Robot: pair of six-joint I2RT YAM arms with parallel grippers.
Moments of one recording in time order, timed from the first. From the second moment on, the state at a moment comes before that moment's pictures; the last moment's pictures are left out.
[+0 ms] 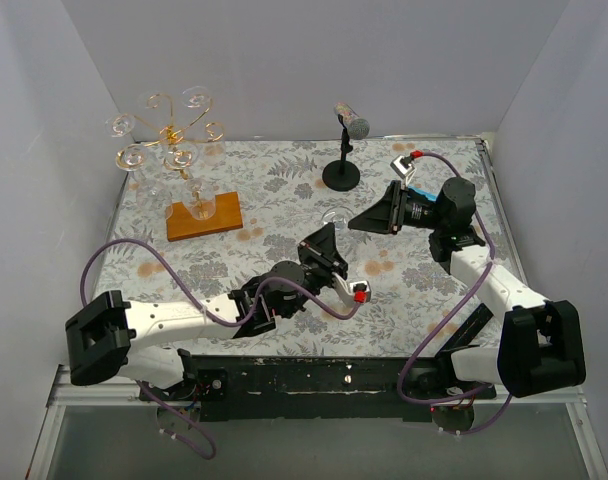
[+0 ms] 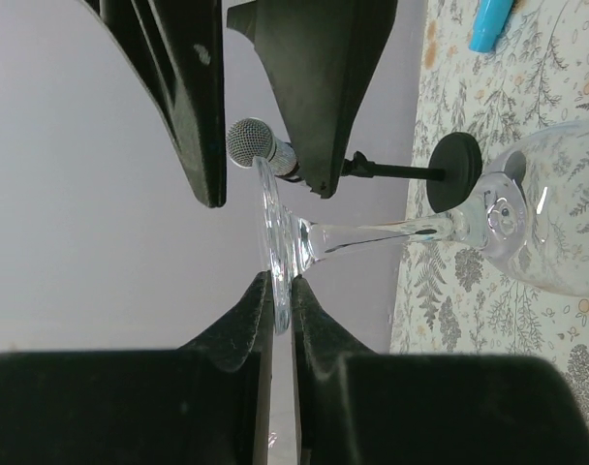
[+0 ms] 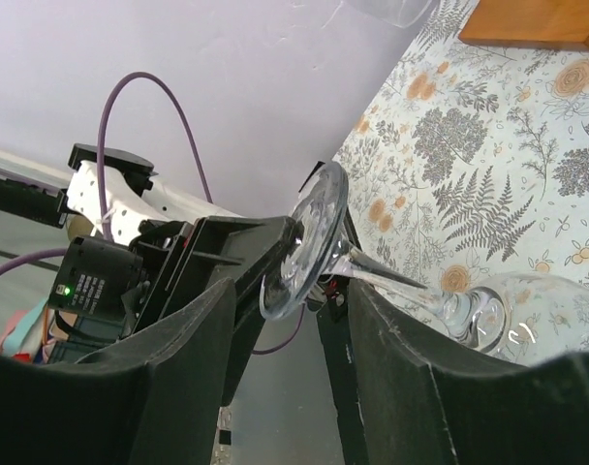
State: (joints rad) left arm -1.20 1.31 0.76 0.56 -0.48 1.44; right arm 0.24 1.28 0.77 0.59 -1.18 1.10
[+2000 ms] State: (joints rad) left arm -0.77 1.30 1.28 -0.27 0.14 -0.75; right arm 0.25 1.30 0.77 0.51 -1.17 1.05
